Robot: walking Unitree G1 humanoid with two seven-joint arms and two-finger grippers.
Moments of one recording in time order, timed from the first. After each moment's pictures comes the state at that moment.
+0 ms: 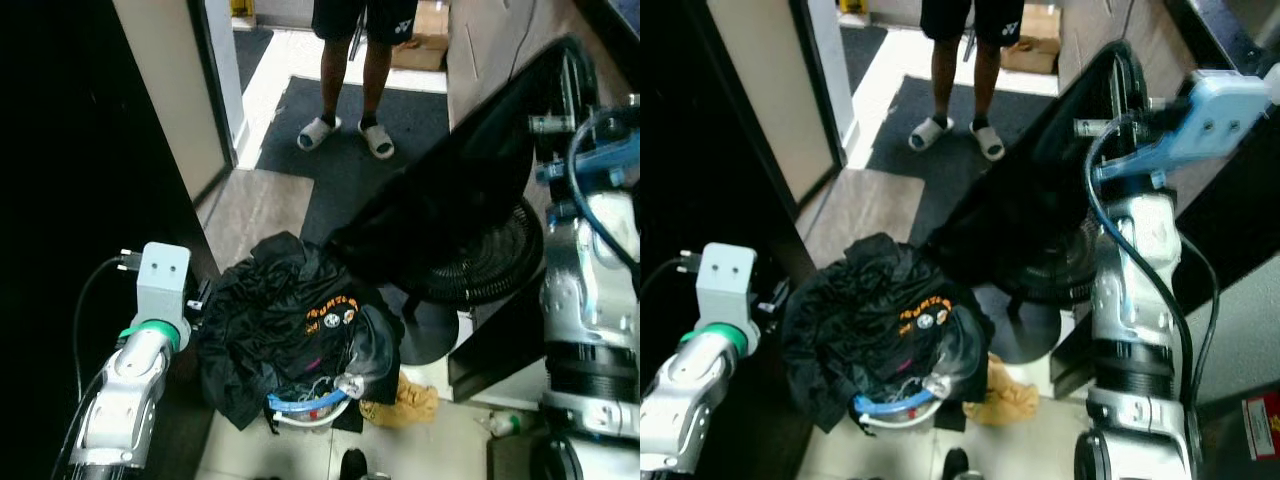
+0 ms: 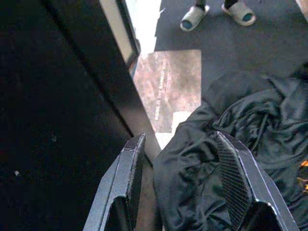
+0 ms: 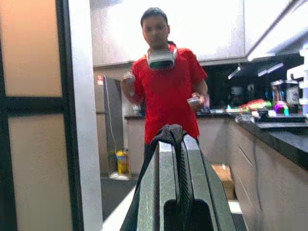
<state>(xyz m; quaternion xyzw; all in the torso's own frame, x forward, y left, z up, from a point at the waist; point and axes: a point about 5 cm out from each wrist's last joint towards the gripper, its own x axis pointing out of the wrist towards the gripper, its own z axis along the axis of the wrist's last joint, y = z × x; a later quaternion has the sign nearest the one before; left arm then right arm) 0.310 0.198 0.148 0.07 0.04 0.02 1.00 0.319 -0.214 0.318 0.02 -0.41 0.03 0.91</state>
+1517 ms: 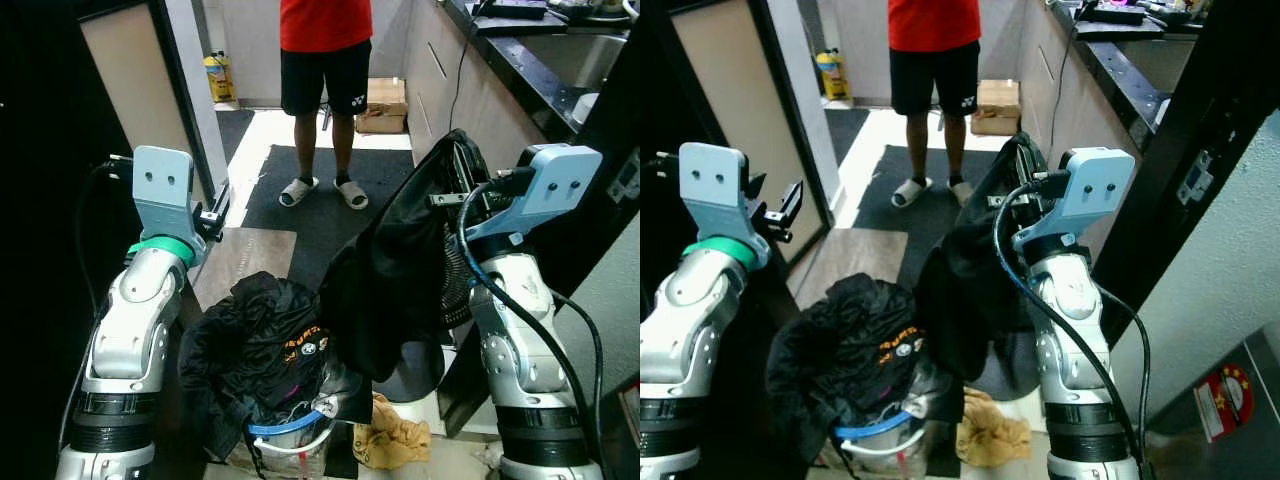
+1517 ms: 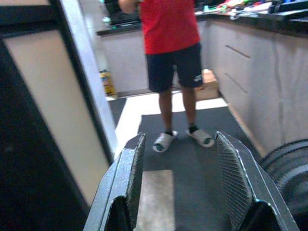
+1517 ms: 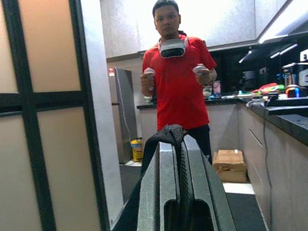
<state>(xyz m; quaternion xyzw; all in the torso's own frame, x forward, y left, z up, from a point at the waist) 0.335 0.170 0.249 0.04 -0.13 -0.03 0.99 0.320 -0.148 0.274 0.04 -0.31 0.09 0.94</state>
